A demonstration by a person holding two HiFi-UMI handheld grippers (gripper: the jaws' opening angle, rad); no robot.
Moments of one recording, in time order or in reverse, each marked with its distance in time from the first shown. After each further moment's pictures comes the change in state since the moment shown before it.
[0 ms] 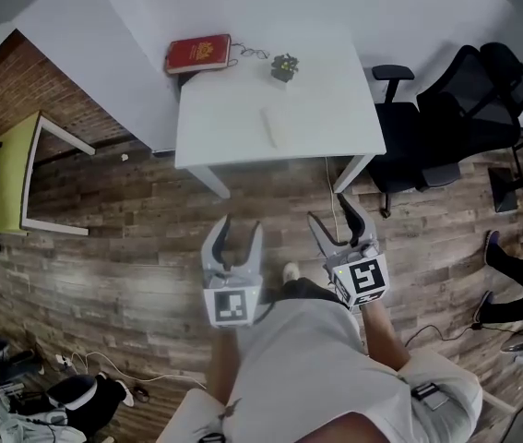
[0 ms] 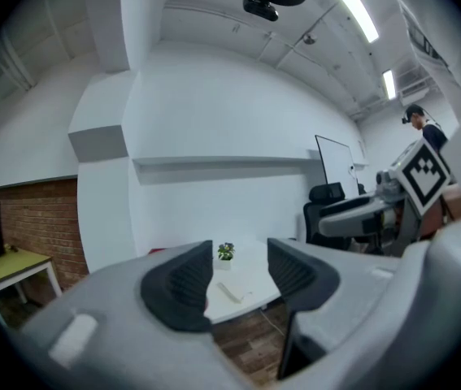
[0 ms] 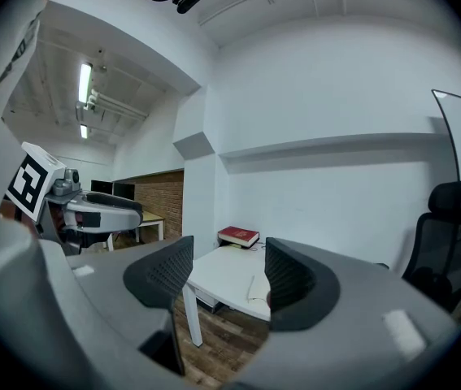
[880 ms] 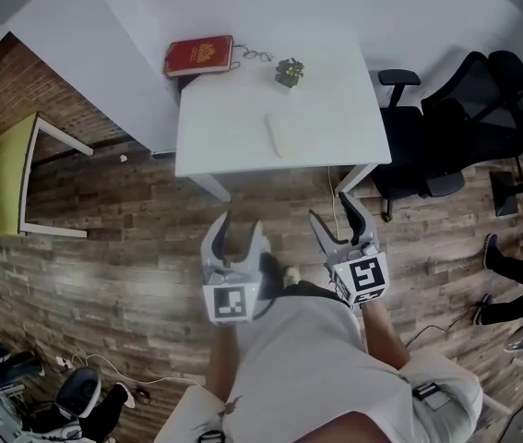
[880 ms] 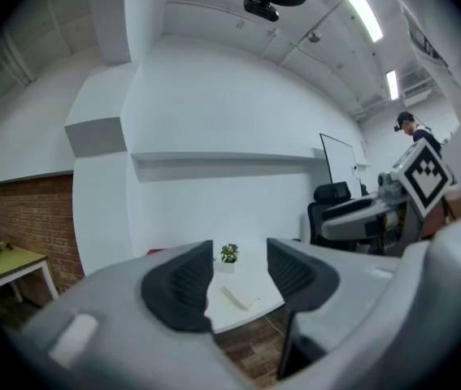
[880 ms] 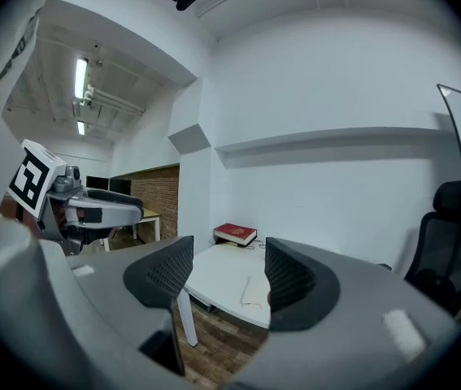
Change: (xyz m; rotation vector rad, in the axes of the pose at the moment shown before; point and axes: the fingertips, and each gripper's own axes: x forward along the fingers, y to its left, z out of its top) left arm 0.041 0.031 -0.007 -0.004 0.013 -0.005; right arm 0.047 -0.016 -0.006 -0.002 0.032 -0.006
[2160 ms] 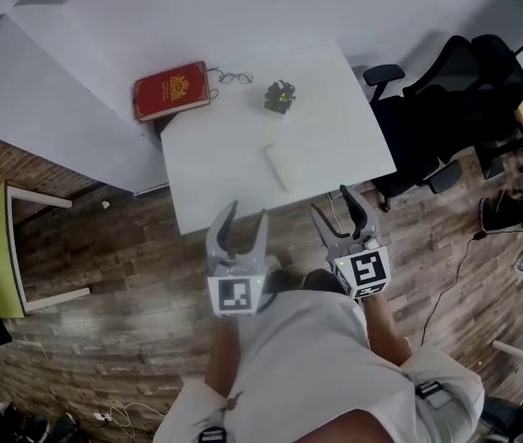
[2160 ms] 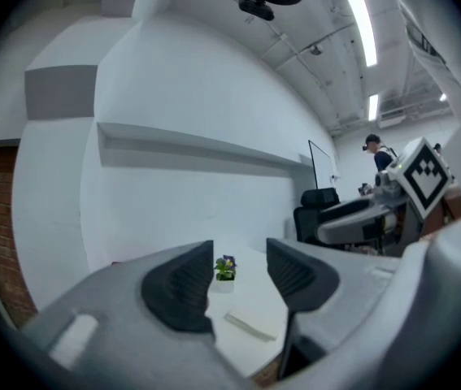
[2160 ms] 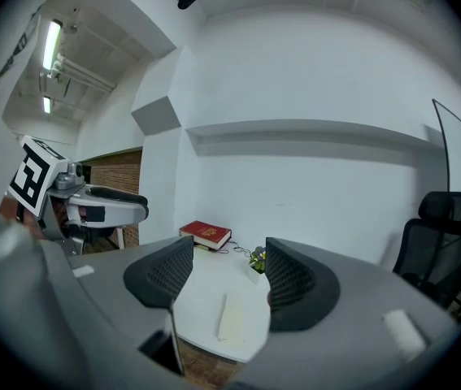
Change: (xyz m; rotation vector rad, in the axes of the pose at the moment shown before) left arm 0.156 0.104 0.007 -0.024 -0.035 -0.252; right arm 0.150 -0.042 0.020 0.002 0.066 -0.221
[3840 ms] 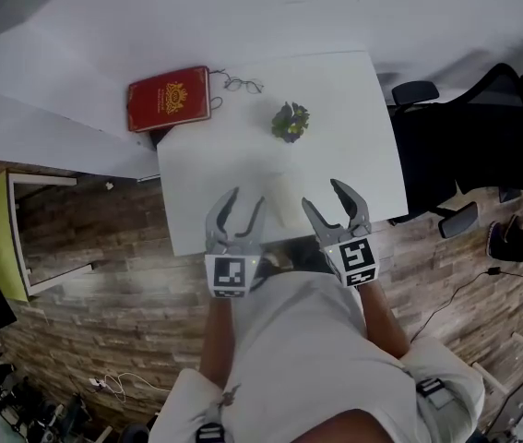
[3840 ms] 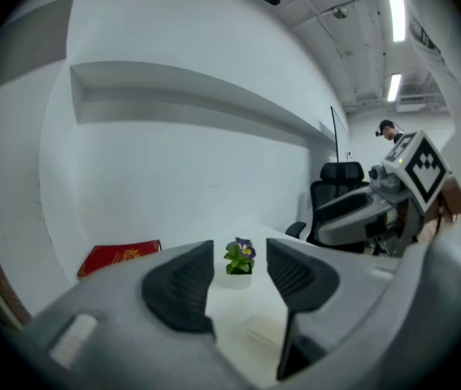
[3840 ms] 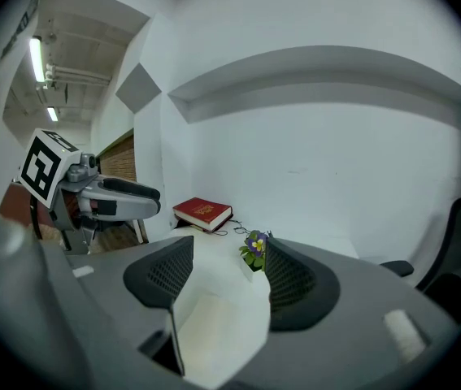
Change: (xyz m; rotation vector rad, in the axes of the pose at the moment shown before) left arm 0.181 0.060 -0.046 0.003 0.176 0.019; right arm 0.165 -0.095 -0.053 0.046 0.204 0.171
